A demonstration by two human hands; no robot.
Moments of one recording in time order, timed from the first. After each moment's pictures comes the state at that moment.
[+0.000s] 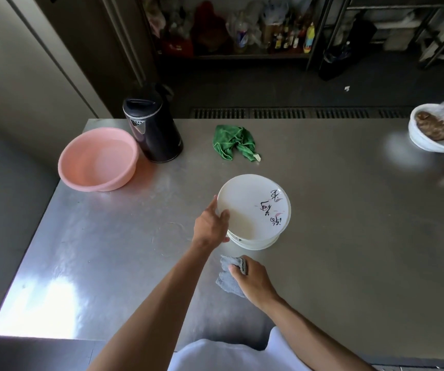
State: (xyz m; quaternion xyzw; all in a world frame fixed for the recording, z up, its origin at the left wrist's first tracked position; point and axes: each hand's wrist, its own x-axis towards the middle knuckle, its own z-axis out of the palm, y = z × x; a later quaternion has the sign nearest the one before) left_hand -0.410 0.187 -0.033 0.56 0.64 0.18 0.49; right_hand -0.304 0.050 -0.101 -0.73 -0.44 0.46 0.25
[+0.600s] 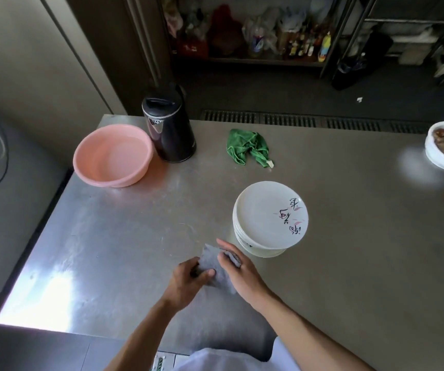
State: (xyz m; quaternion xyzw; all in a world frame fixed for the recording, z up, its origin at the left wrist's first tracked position) left_hand -0.524 0.100 -0.067 0.54 0.57 0.21 0.58; right_hand -0.343 0.081 -0.050 -0.59 -0.41 0.60 0.34
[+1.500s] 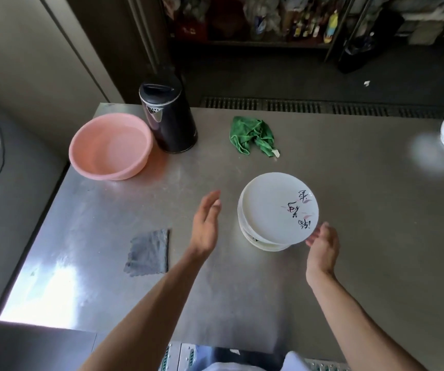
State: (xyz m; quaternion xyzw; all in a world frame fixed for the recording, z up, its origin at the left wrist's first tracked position) left_hand -0.457 0.189 -0.047 0.48 0.58 0.37 0.54; right_hand -0.234 0.105 -0.071 -0.75 -0.08 0.32 0.57
